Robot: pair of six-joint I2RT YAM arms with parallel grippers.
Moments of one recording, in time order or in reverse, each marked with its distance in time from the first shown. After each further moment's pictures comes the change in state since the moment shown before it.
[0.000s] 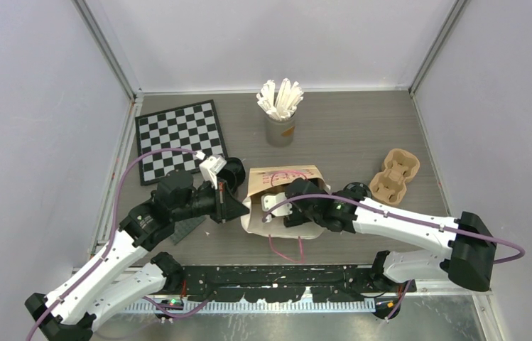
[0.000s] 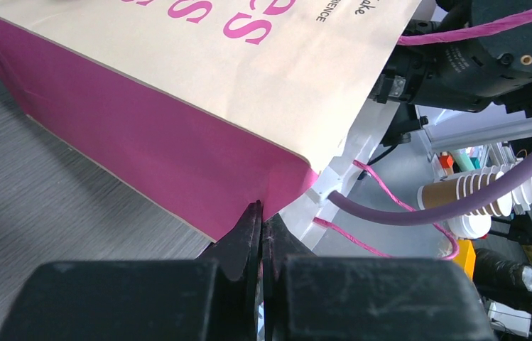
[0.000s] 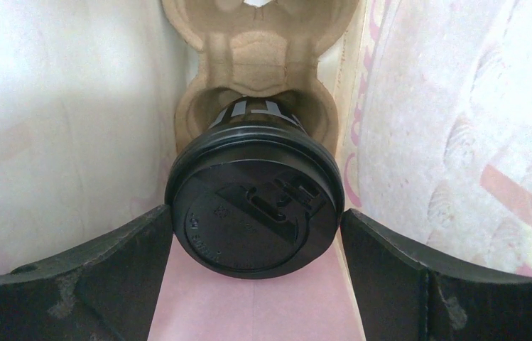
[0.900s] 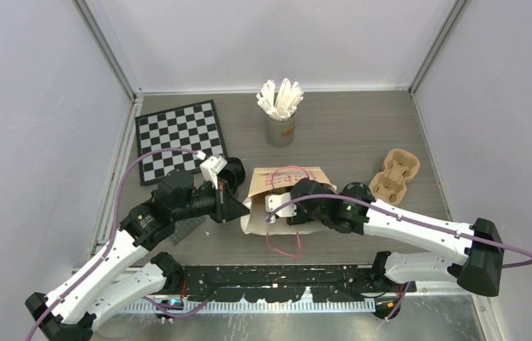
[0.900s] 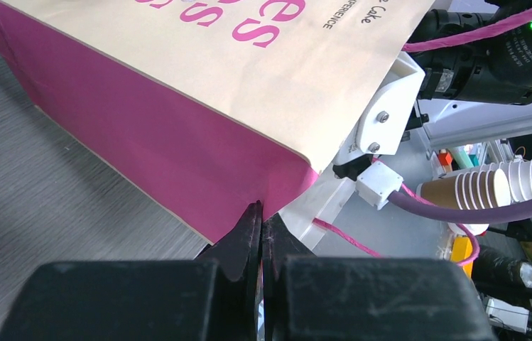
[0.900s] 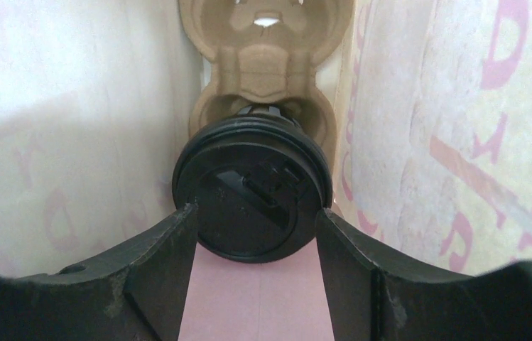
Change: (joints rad) left arm 0.000 0.006 0.000 0.003 0.008 0.001; right arm 0.023 -0.082 0.048 -0.142 -0.040 0.075
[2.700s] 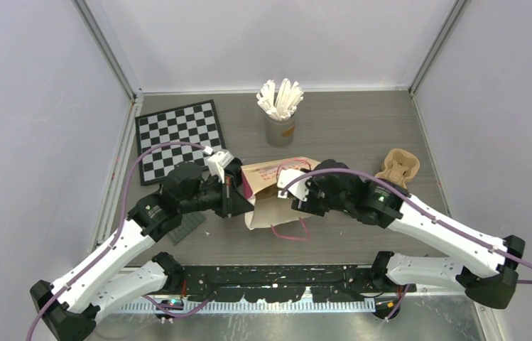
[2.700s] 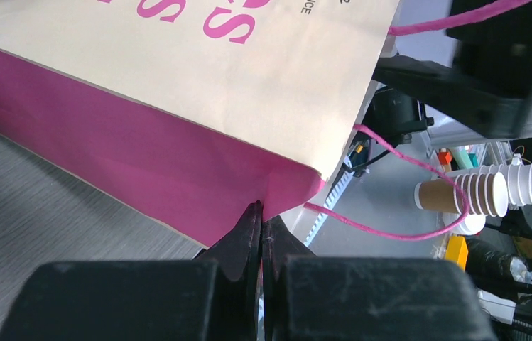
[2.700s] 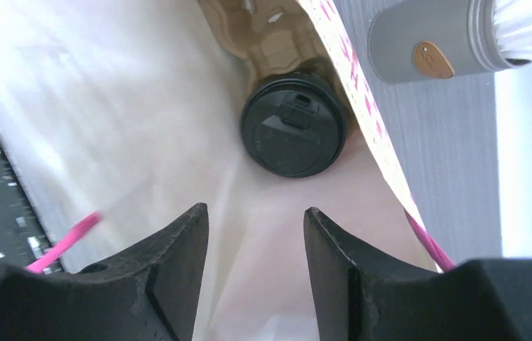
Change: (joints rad) left arm 0.000 0.084 0.040 0.000 0.012 -0.007; right arm -0.070 -0.085 0.176 -0.151 -0.196 0.245
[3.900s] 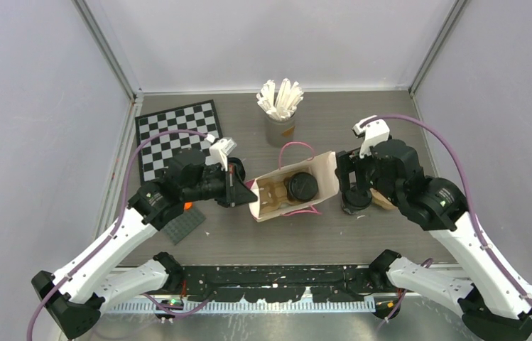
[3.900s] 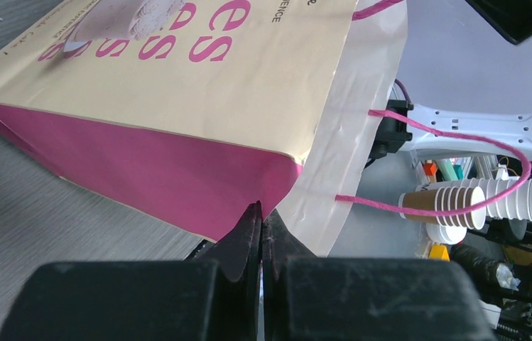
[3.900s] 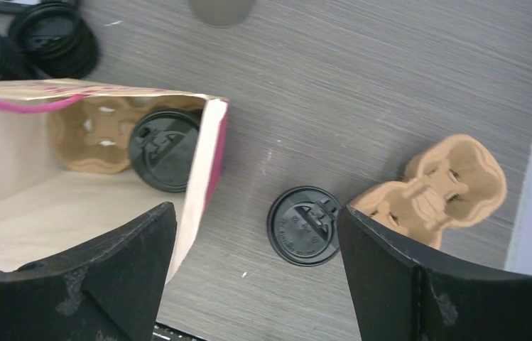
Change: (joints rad) left arm 0.000 0.121 0.165 -0.063 -0.004 -0.022; right arm -0.323 -0.183 0.192 -0.190 0.191 0.661
